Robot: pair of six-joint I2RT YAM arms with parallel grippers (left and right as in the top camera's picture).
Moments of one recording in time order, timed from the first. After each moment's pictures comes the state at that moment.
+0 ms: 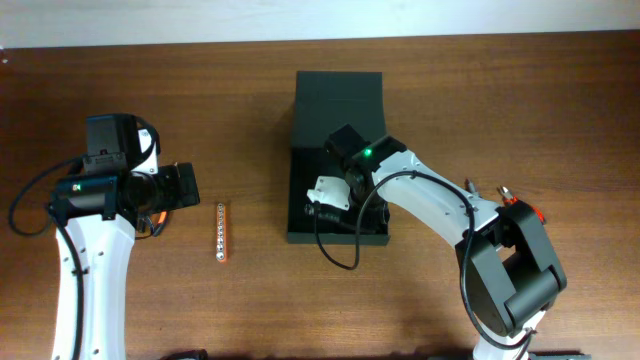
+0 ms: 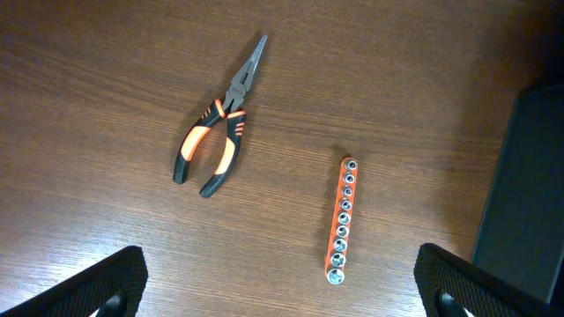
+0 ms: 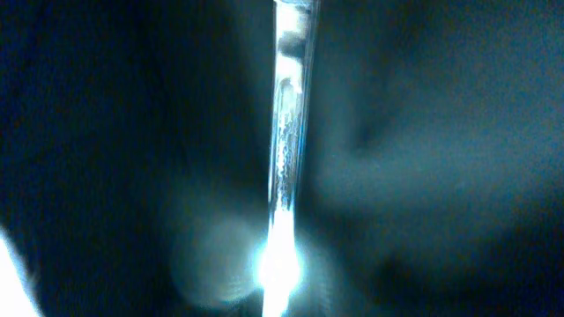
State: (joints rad) left arm 0.13 1.33 1.26 -1.08 -0.06 -0.06; right arm 0.58 1.94 1.38 -0.99 -0.12 -0.71
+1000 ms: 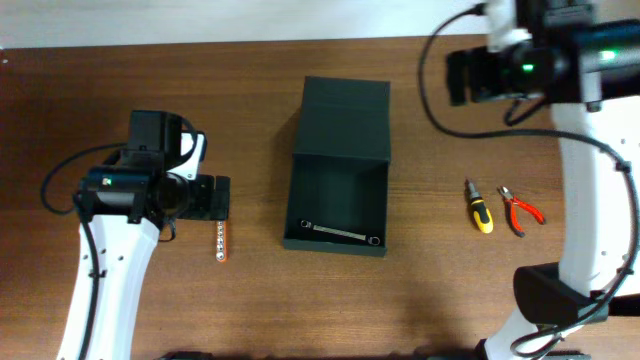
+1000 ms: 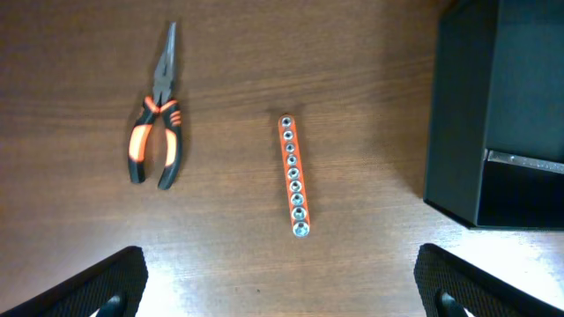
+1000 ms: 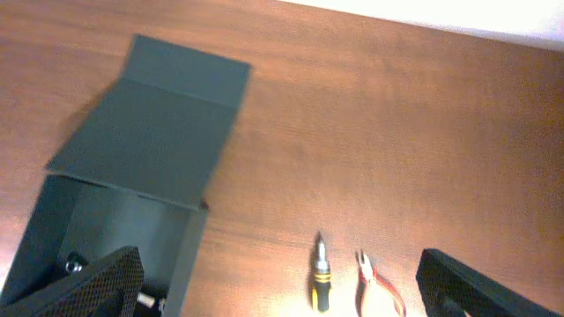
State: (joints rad) left arm -0.07 1.33 1.32 -1.21 -0.05 0.04; right arm 0.10 1.86 2.43 -1.58 0.02 -0.01
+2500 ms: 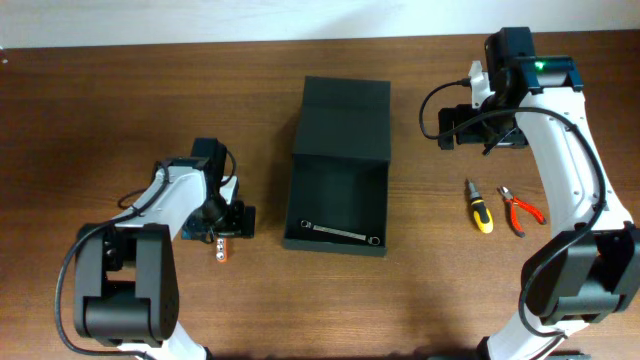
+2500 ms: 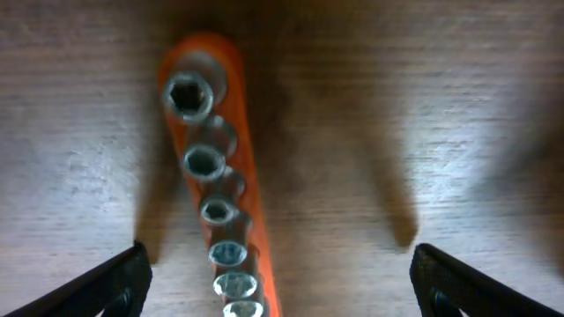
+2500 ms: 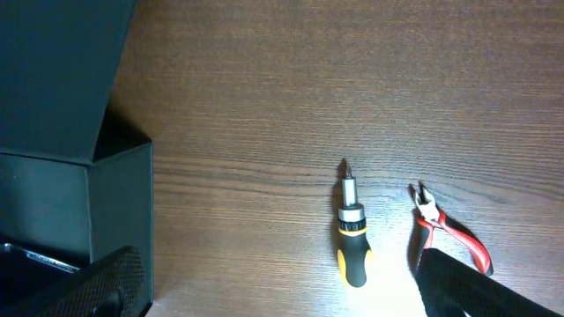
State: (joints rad) left arm -0.07 1.82 1.06 -0.90 0.02 -0.05; right arm 0.01 1.87 1.78 -1.28 -0.05 0.02
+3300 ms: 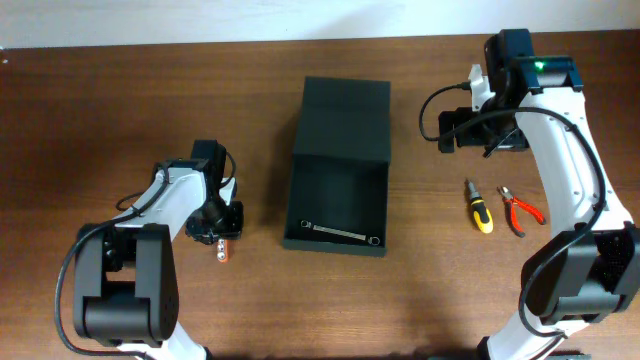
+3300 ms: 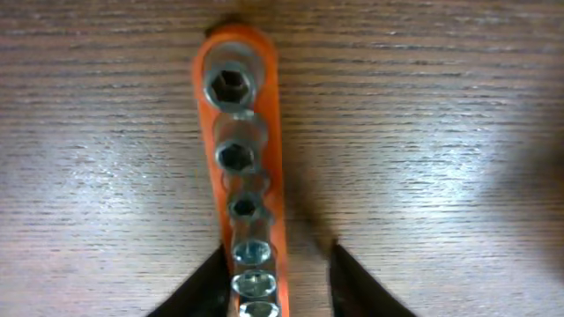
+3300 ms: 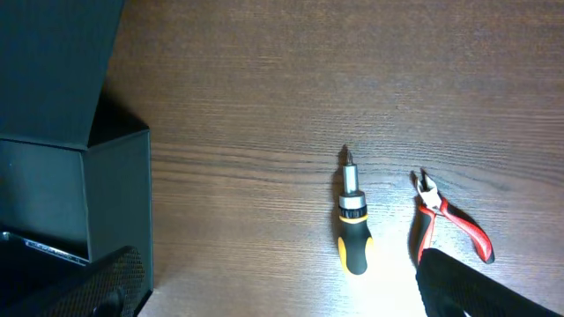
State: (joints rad) left arm -0.07 1.82 1.05 -0.89 0.02 -0.07; right arm 0.01 1.87 1.78 -1.31 -0.05 0.02
